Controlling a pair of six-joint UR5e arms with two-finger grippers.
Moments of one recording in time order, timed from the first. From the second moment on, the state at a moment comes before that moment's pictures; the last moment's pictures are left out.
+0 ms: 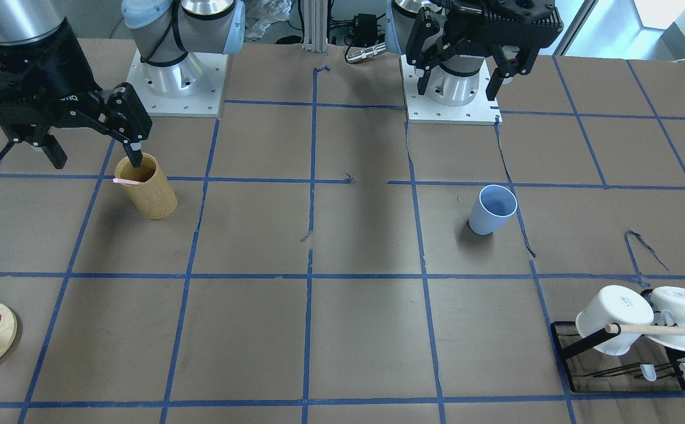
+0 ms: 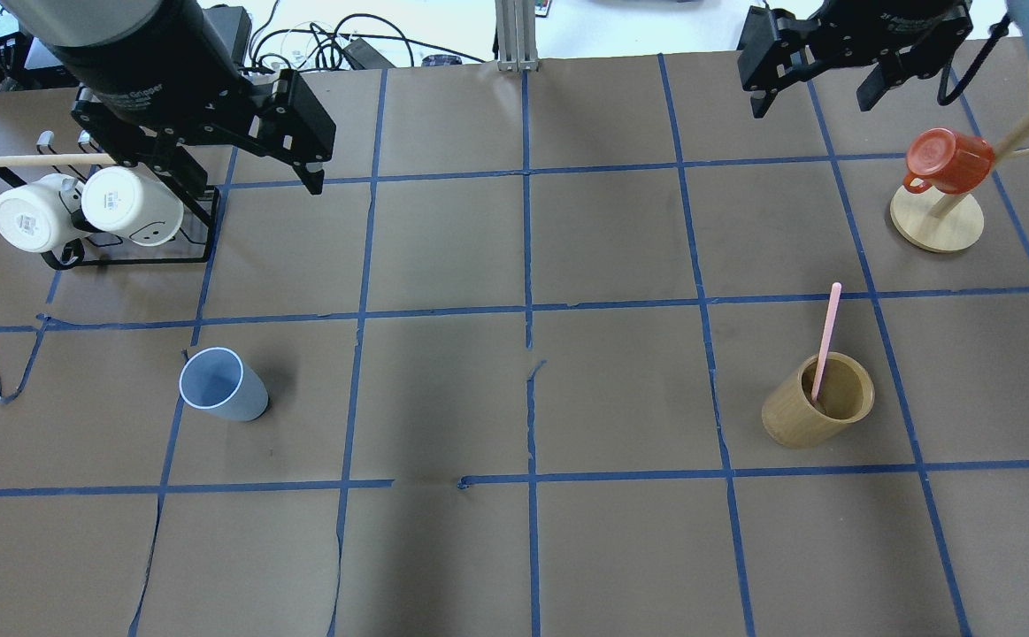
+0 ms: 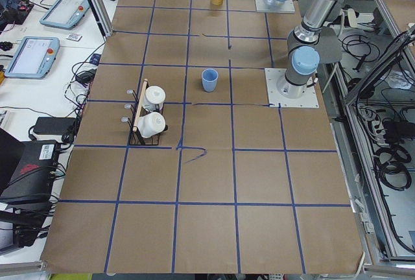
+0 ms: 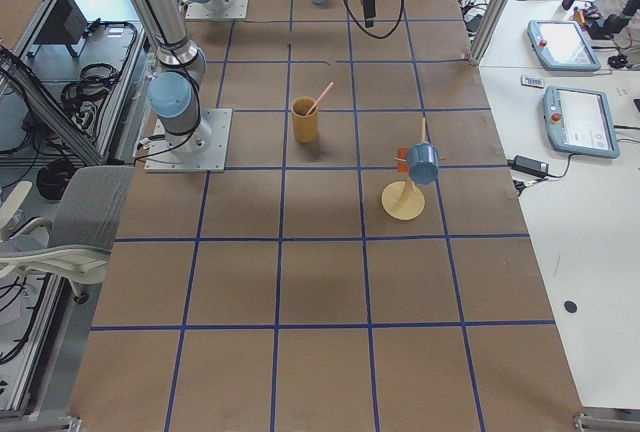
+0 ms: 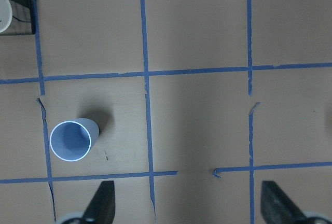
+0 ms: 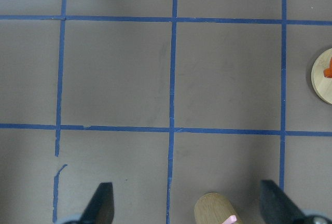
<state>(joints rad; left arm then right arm) -1.67 -1.51 -1.41 -1.72 1.55 -0.06 1.53 -1.54 1.46 -1.66 -1.54 -0.07</state>
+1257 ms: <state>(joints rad) -1.67 -1.51 -1.41 -1.72 1.55 -0.06 1.44 -1.59 1.64 -1.66 -1.61 -0.13</state>
